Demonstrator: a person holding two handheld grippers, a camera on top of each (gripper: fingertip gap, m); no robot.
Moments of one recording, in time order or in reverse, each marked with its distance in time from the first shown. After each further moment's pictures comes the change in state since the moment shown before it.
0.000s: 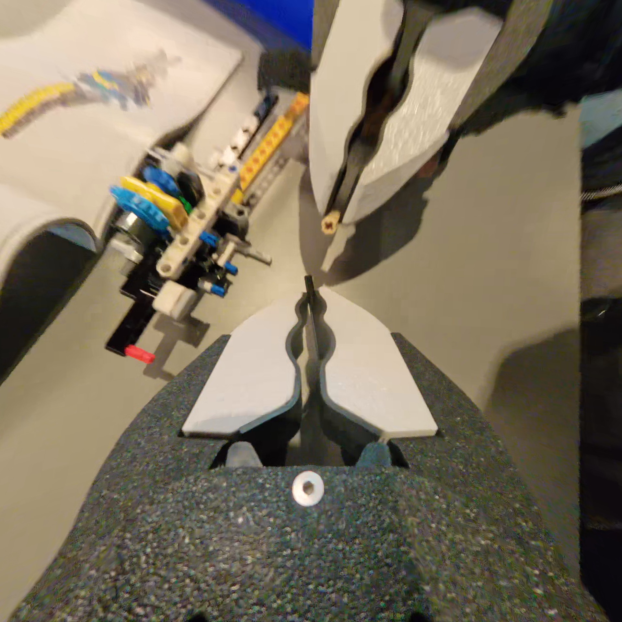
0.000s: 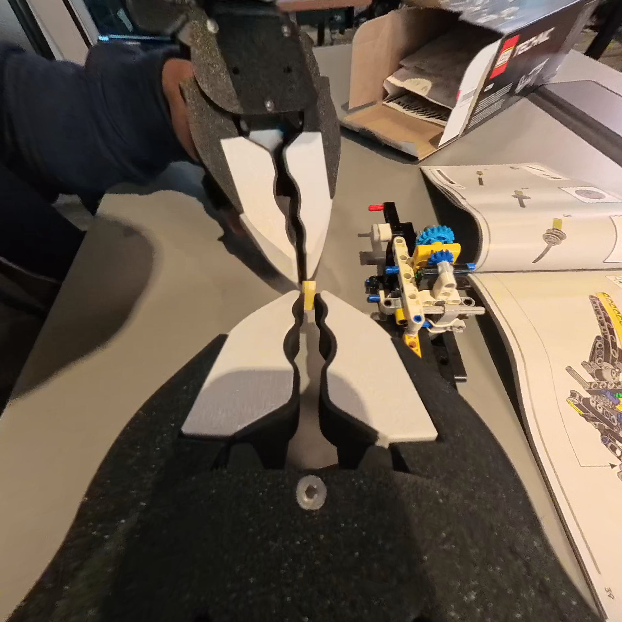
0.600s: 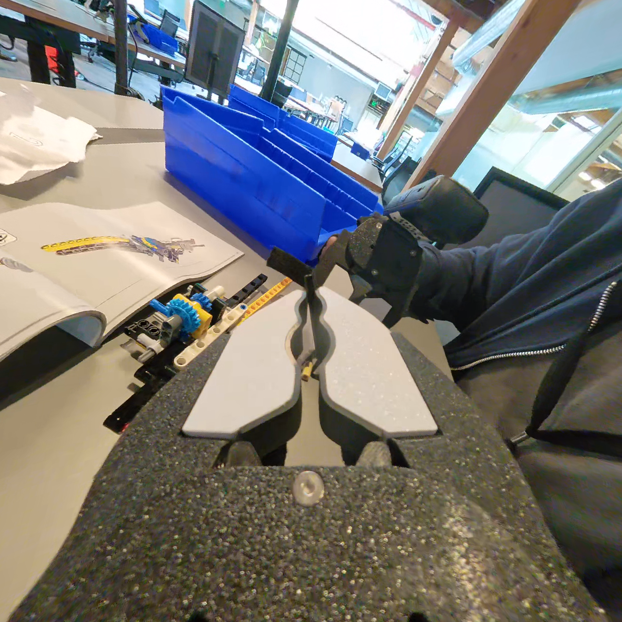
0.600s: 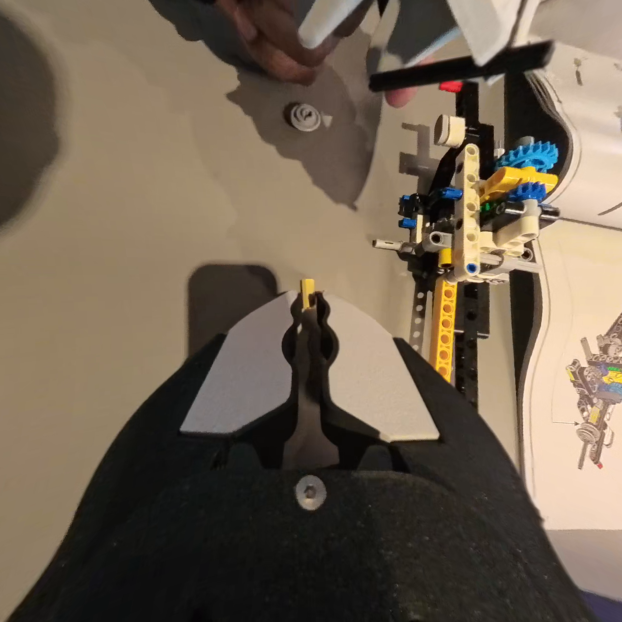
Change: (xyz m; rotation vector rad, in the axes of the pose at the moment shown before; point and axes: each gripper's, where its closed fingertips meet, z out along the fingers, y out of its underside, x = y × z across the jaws) left arm -0.007 -0.074 -0.034 0.616 0.186 -0.251; right arm -0.007 0.055 -0.002 -0.389 0.017 -0.205
